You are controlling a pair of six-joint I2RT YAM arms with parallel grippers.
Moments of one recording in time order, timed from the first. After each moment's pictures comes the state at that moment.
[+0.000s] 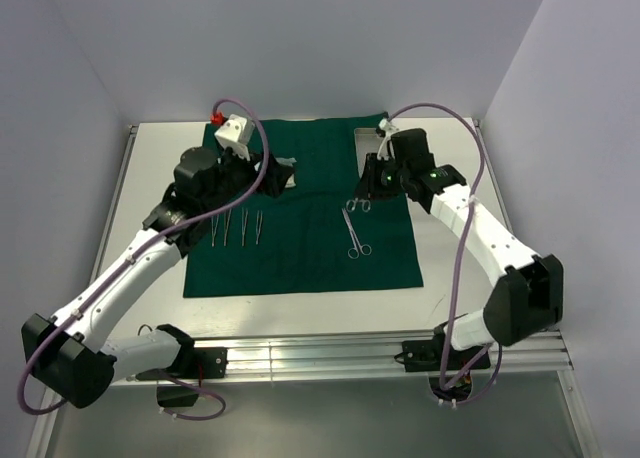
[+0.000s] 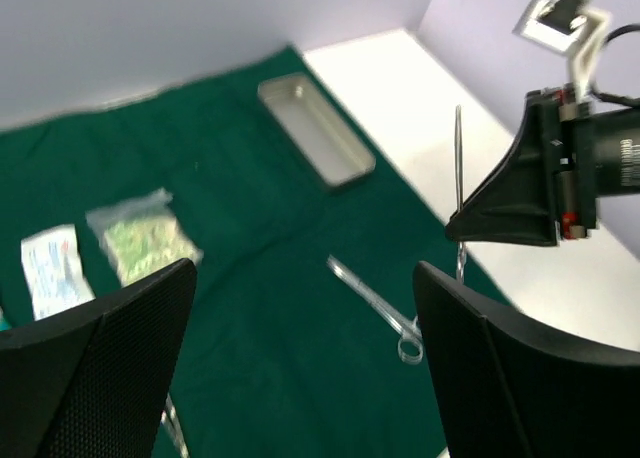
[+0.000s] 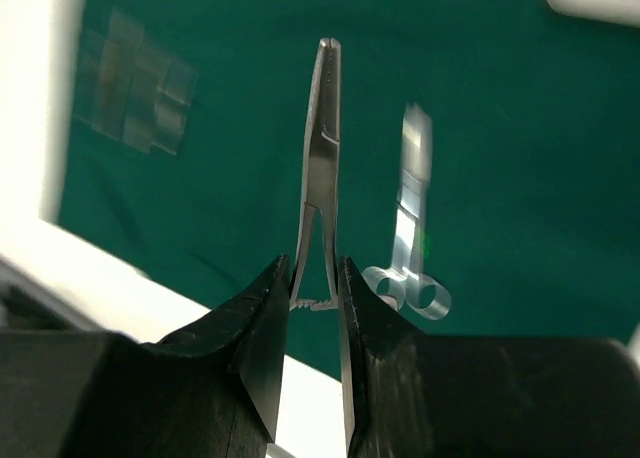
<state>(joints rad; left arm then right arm) -0.55 1.15 1.04 -0.01 0.10 -0.22 0.36 1.40 1.22 -0.52 -0.27 0.36</state>
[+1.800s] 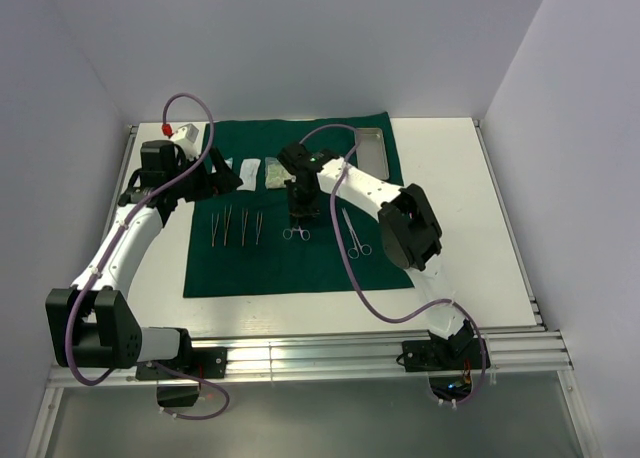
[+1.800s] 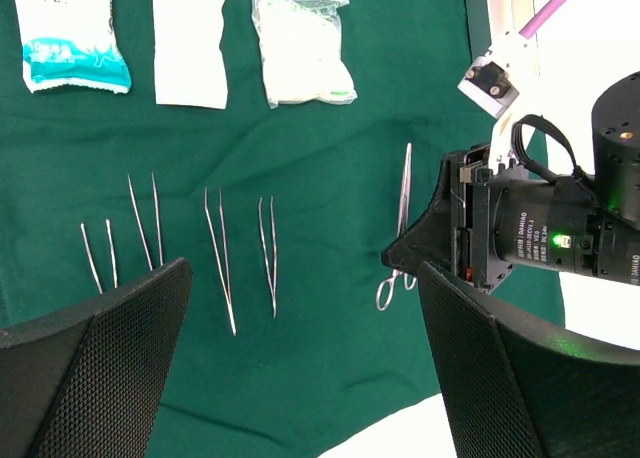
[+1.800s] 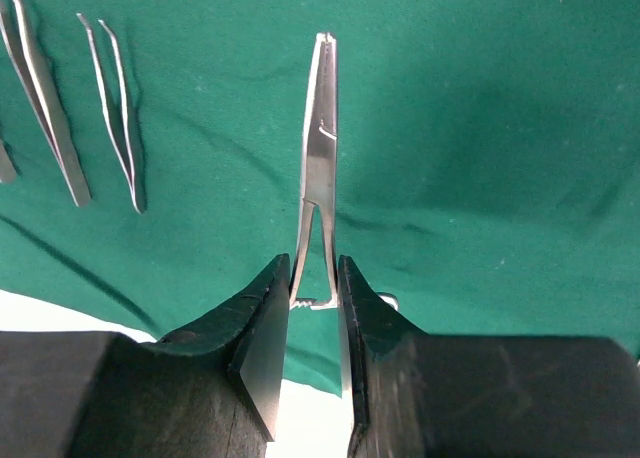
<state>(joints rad) -0.06 1.32 1.05 -0.34 0.39 -0.36 0.71 2.24 1.92 -0.92 -0.09 0.61</state>
